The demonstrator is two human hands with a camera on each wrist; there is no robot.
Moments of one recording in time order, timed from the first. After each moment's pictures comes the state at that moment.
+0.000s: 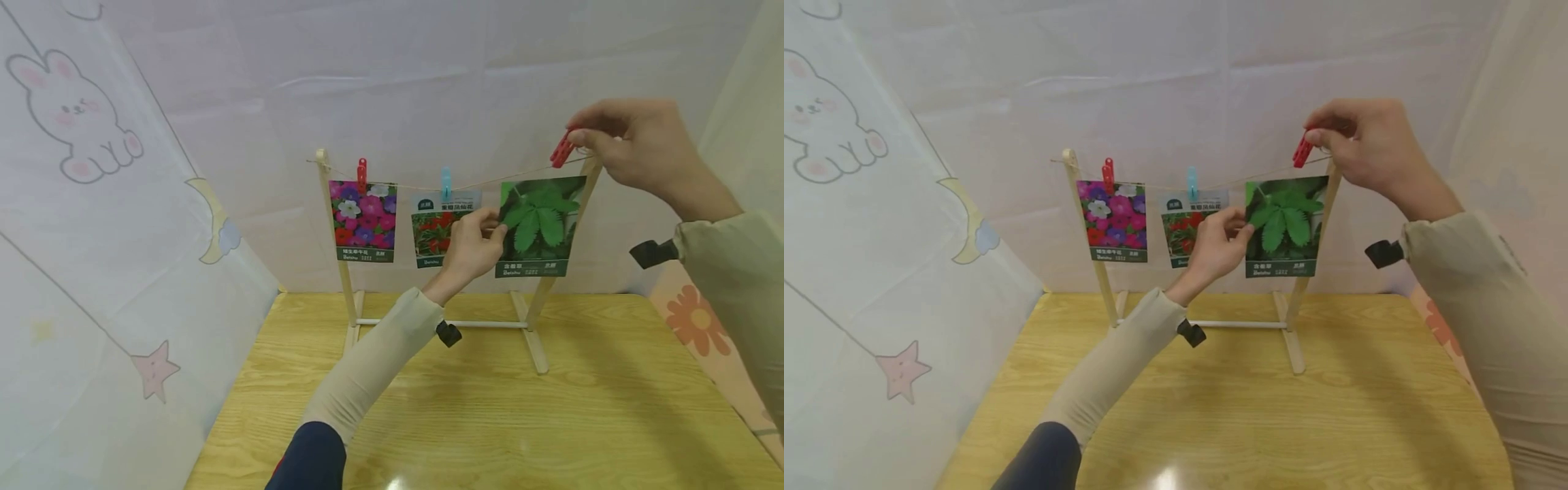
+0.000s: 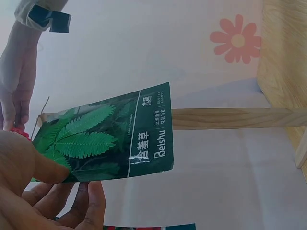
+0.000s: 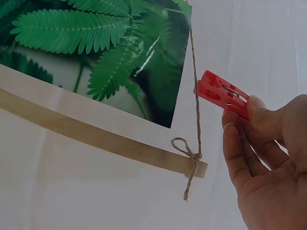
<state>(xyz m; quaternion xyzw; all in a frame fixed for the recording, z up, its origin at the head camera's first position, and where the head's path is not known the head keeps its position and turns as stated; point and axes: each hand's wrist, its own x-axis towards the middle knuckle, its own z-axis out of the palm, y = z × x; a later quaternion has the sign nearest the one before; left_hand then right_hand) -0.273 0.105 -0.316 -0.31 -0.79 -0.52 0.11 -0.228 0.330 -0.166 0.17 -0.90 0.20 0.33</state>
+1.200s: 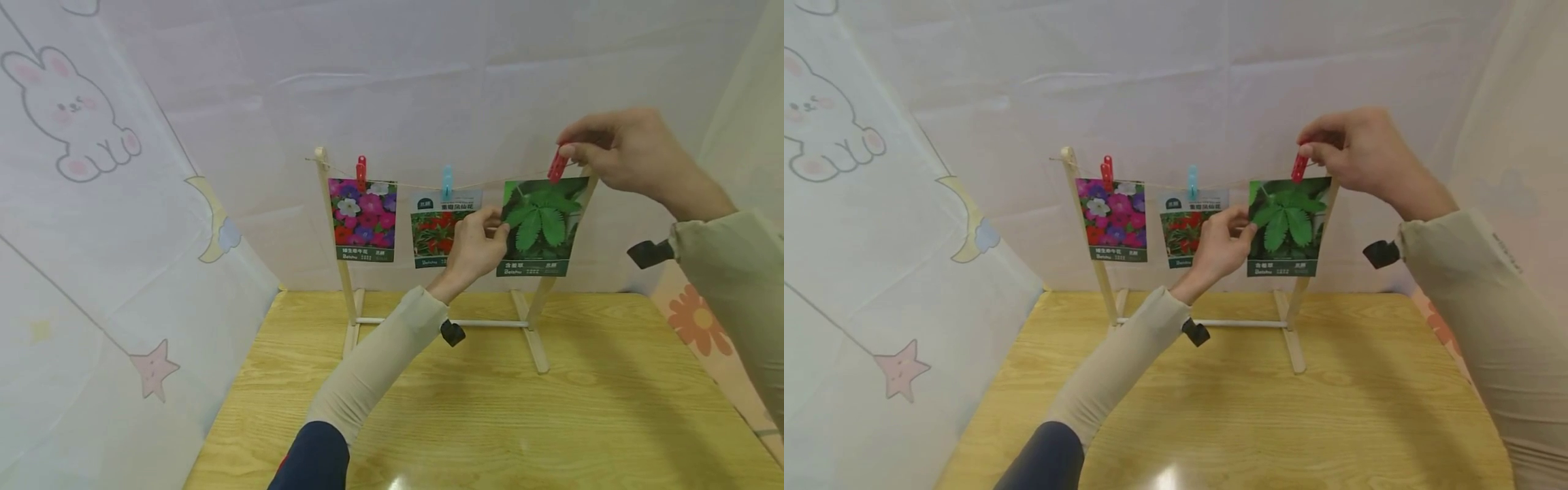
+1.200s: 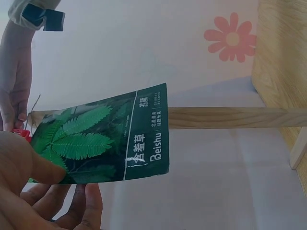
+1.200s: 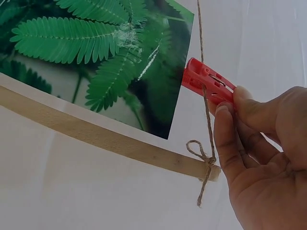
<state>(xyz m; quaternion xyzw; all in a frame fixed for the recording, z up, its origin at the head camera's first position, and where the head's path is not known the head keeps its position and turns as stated) -0.273 0.109 -0.319 -0.30 -0.78 -0.53 0.12 -0.234 0.327 -0.168 0.16 -0.94 0.18 0.26</state>
